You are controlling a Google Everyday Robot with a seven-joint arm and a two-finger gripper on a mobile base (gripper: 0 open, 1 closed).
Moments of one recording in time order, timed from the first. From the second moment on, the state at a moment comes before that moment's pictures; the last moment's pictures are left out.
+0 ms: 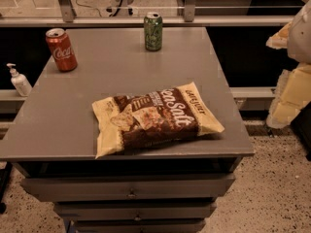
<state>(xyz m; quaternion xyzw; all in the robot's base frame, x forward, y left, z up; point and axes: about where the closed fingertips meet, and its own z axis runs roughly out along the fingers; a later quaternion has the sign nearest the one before) 0.438 -0.216 0.977 -0.60 0.78 -0.04 0.16</state>
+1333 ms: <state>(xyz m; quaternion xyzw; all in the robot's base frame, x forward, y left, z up) 0.502 -0.120 0.933 -0.58 0.76 0.08 0.27</state>
